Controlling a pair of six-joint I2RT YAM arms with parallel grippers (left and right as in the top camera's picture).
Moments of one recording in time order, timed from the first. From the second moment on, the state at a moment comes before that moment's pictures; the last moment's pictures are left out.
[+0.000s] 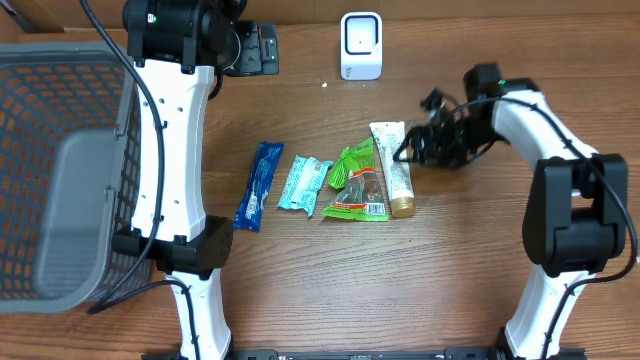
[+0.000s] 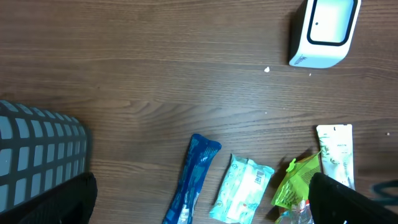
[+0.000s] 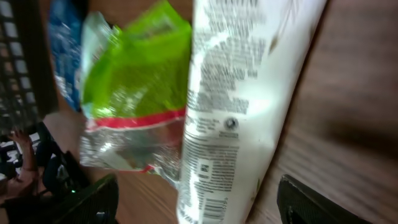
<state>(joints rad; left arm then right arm) -0.20 2.14 2.78 -1.69 -0.12 -0.26 0.08 2.10 1.50 -1.01 -0.74 -0.14</state>
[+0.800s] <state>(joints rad) -0.20 2.14 2.78 -1.69 -0.12 -0.26 0.09 2.06 1.25 -0.51 -0.82 -0.04</state>
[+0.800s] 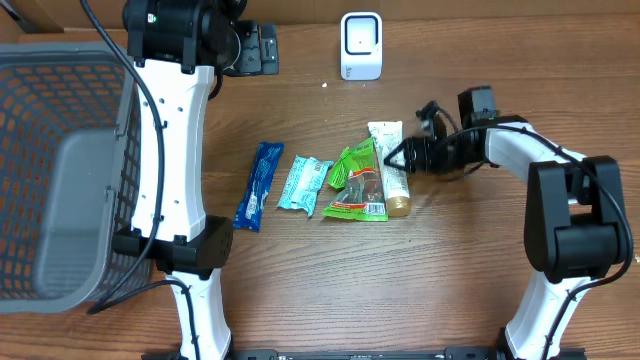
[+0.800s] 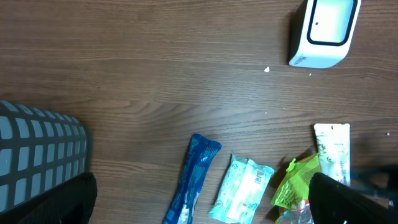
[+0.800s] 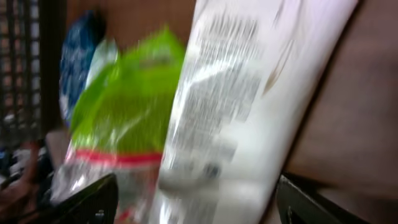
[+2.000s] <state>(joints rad) -0.20 2.14 2.78 -1.69 -0.12 -0.26 0.20 2.06 1.26 -0.34 -0.46 0.18</state>
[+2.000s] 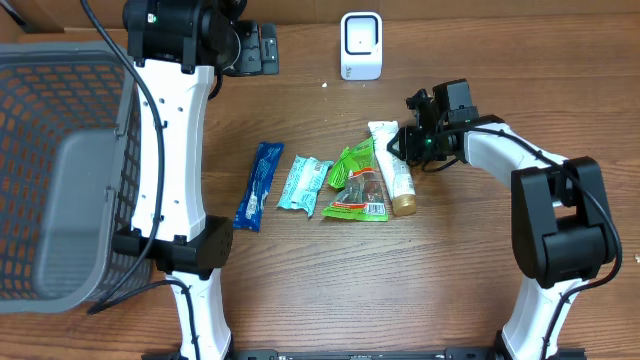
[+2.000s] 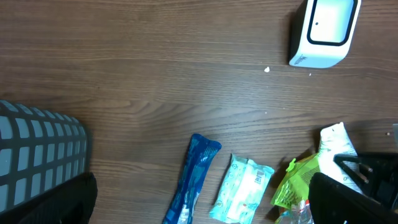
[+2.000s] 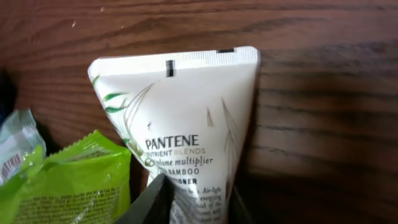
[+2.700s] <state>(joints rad) -0.20 2.14 2.78 -1.69 -0.12 -0.26 -0.04 2.03 1.33 -0.76 -0.48 0.62</state>
